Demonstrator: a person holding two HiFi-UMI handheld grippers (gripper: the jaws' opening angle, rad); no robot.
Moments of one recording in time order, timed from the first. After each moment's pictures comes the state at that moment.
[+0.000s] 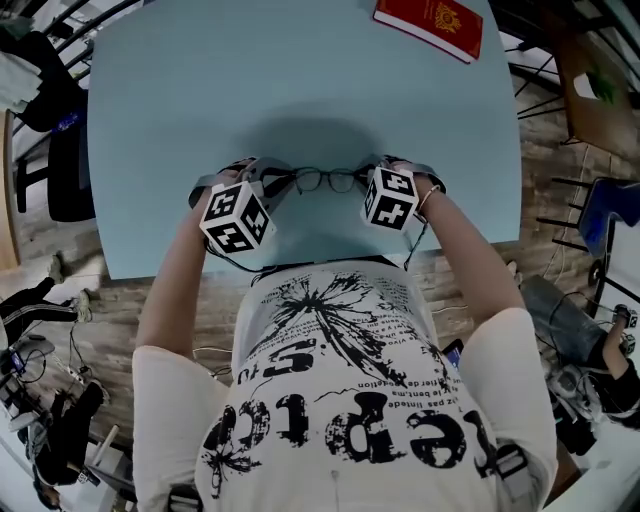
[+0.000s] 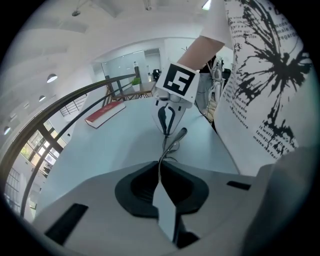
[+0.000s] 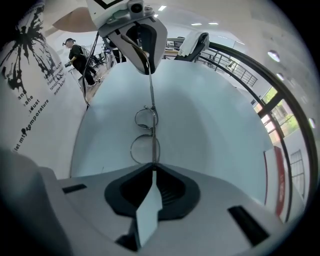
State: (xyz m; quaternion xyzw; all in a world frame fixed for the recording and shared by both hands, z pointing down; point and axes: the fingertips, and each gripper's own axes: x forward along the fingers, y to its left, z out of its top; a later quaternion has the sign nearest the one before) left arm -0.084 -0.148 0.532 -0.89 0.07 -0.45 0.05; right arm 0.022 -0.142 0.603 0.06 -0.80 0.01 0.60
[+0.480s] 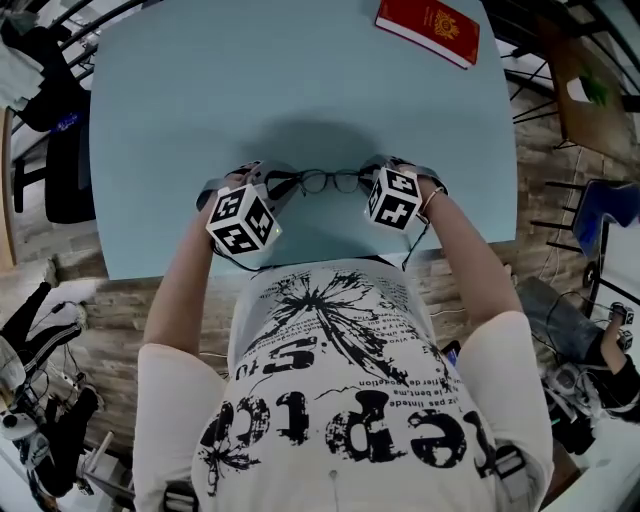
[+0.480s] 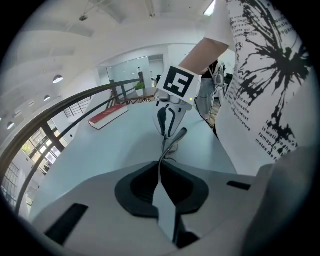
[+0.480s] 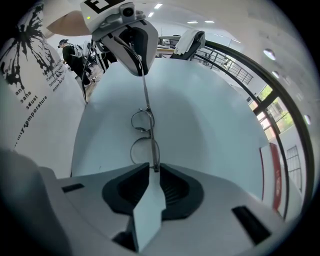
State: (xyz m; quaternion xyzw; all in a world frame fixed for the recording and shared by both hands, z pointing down) left arm -0.089 -0.141 0.530 -0.90 0.09 -0.42 0.04; right arm 0.021 -0.142 0.596 0.08 -0.79 0.01 0.61
